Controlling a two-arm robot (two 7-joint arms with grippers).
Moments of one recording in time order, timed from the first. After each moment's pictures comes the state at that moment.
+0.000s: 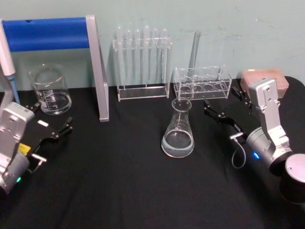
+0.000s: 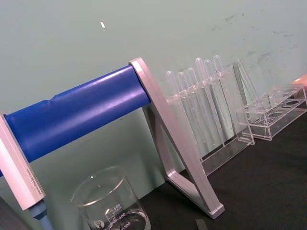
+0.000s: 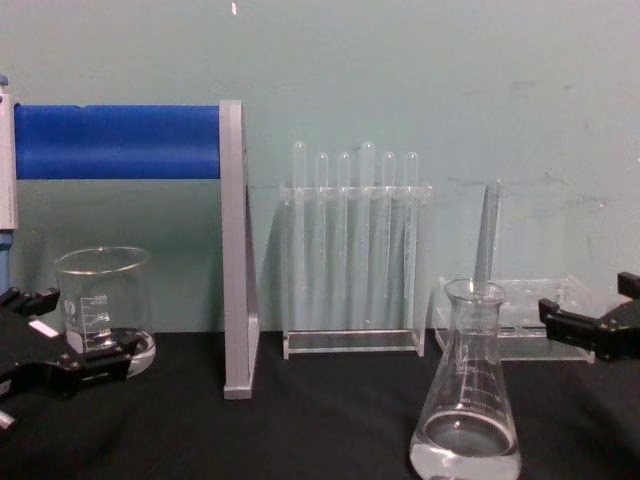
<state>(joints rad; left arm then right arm) -0.20 0.60 0.45 -1.41 -0.25 -0.12 0.03 0.23 0.28 -0.22 -1.33 0.11 -0.08 0.16</state>
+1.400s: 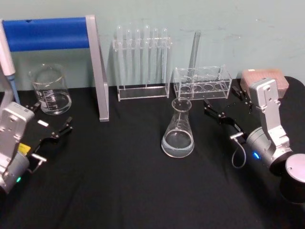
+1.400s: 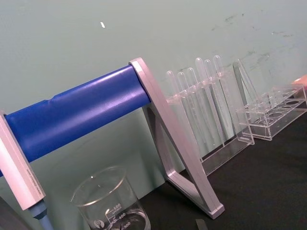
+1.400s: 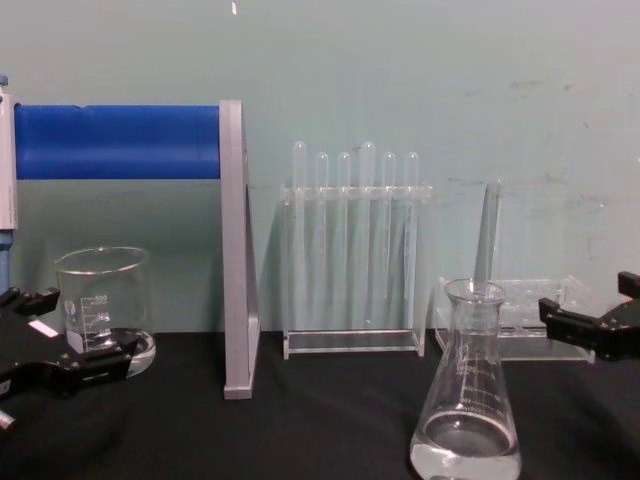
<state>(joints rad) -0.20 0.60 0.45 -1.41 -0.25 -0.12 0.03 0.23 0.28 -0.22 -1.34 0.11 -0.08 0.16</state>
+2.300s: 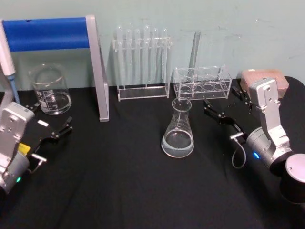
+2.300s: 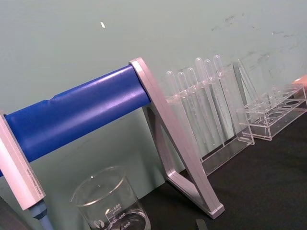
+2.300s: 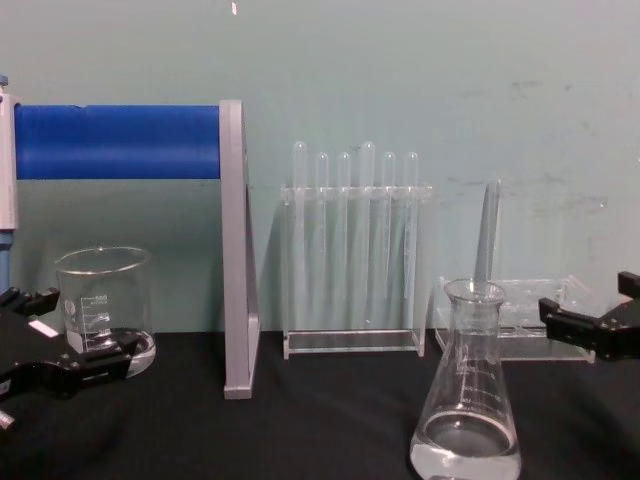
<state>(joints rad) -0.20 0.60 0.45 -1.41 -0.25 -0.12 0.03 0.23 0.28 -0.22 -1.34 0.11 -0.08 0.16</state>
